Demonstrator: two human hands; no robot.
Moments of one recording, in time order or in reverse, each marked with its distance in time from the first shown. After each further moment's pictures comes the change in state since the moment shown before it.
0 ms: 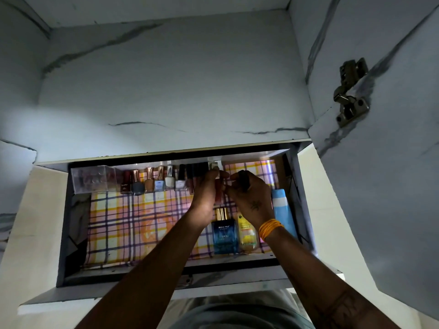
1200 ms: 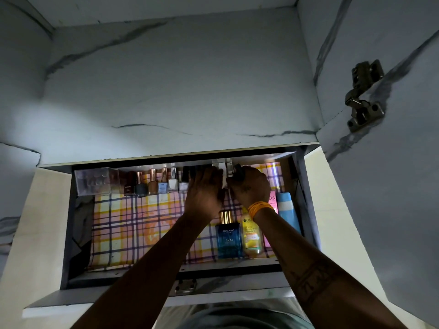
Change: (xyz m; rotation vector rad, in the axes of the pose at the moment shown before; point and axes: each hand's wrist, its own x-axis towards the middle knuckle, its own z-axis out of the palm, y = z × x) left_hand 0.036 -0.029 -0.045 1.430 0.027 0.799; right_hand 0.052 0.016 0.023 -0.499 0.102 0.027
